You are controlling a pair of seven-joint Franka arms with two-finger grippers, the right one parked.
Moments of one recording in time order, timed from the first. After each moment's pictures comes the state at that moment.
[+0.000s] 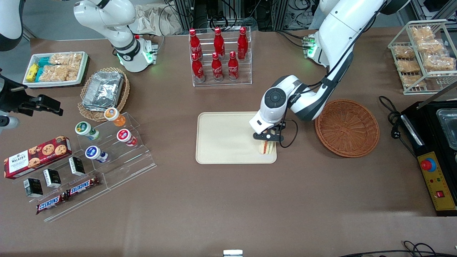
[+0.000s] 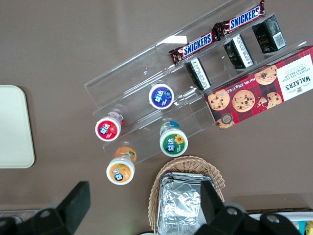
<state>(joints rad) -0.20 0.50 -0.48 -2.01 0.30 2.36 -0.71</state>
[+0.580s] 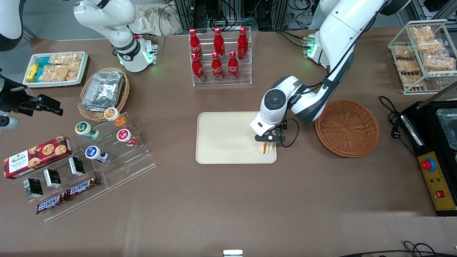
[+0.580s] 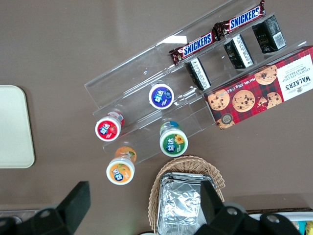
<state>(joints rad) -0.20 0.50 -0.48 -1.94 0.30 2.22 -0.80</state>
